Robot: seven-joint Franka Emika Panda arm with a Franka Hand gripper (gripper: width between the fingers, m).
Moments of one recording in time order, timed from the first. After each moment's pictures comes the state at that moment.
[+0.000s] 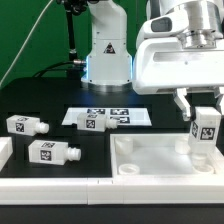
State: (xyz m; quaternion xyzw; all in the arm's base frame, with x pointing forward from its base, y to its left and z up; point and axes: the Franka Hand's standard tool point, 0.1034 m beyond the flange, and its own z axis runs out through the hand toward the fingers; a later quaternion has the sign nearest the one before) arm 0.626 0.111 0.101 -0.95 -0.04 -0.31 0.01
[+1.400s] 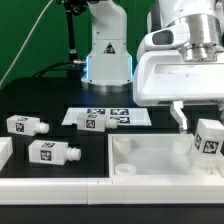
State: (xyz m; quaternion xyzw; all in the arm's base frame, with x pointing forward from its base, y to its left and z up) arm 0.629 0.110 0.087 -0.95 -0.05 -0.31 0.00
